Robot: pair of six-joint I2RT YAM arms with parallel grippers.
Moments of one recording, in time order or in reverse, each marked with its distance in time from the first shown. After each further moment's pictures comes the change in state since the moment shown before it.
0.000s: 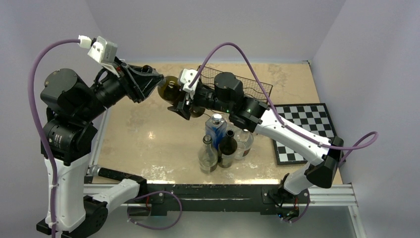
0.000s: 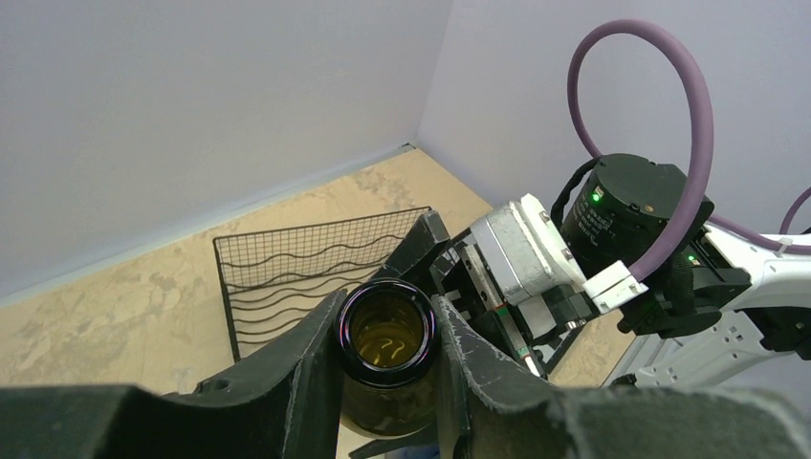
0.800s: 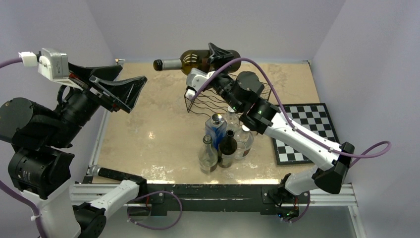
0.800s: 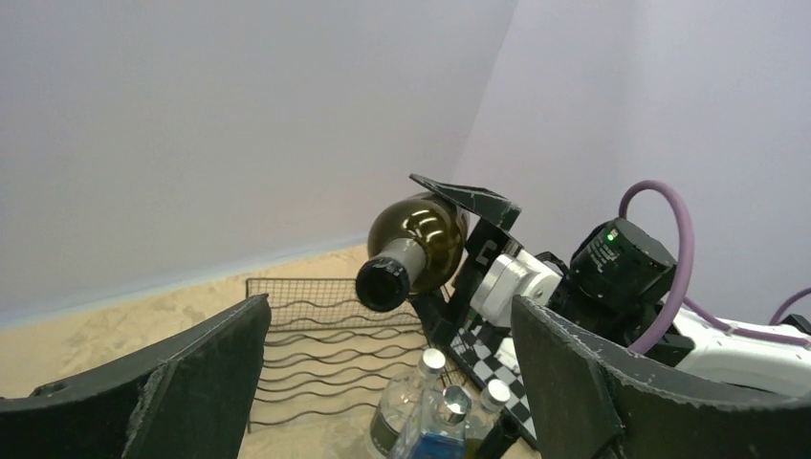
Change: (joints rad) left arm 0.001 -0.070 0.129 -0.035 -0.166 -0.072; right arm -0.033 -0.103 -0.109 0.310 0.479 -0.898
